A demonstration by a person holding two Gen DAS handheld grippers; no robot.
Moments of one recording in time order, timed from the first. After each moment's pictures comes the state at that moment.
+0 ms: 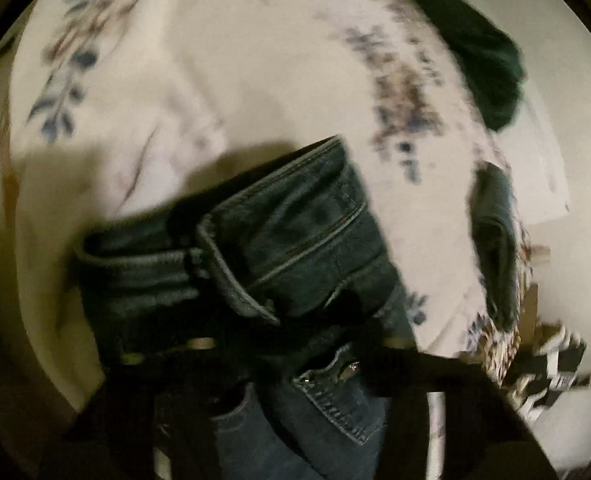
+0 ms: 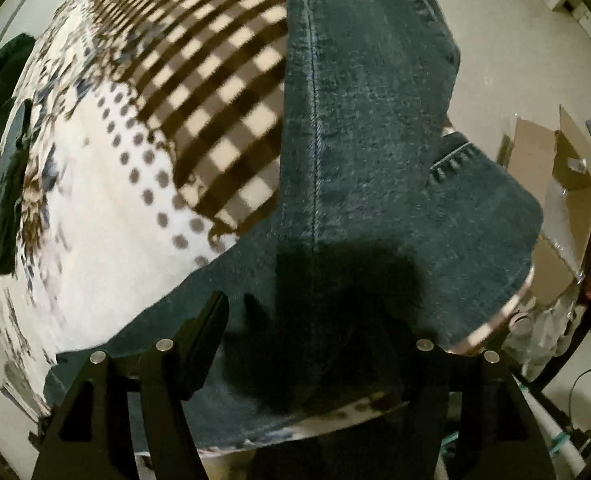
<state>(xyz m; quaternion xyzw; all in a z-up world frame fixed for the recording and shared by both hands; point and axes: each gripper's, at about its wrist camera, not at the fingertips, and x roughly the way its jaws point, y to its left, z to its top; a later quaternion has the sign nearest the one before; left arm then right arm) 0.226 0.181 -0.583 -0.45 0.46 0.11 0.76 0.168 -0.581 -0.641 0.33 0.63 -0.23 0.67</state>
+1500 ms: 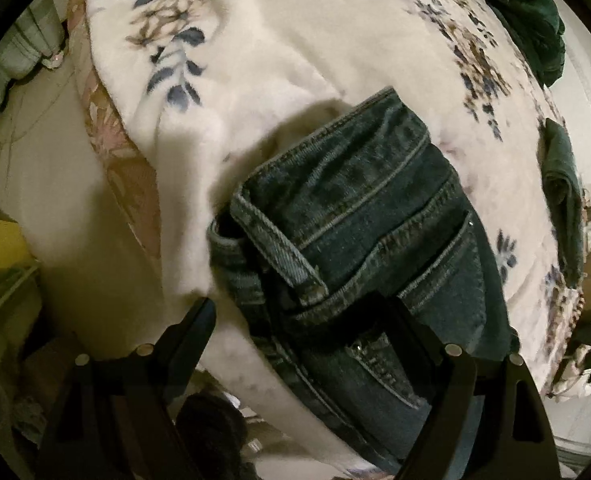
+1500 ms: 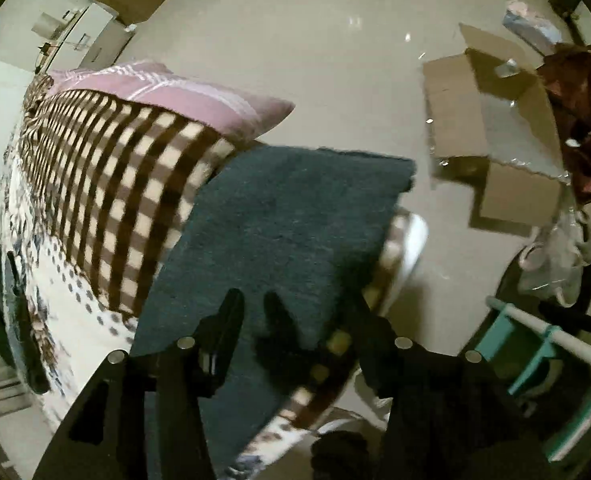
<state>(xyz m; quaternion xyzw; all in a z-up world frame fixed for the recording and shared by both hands) 0.182 0.207 -0.611 -0.38 0.57 0.16 0.71 0.058 -0.675 -0.645 0.46 0.51 -0.35 0.64</state>
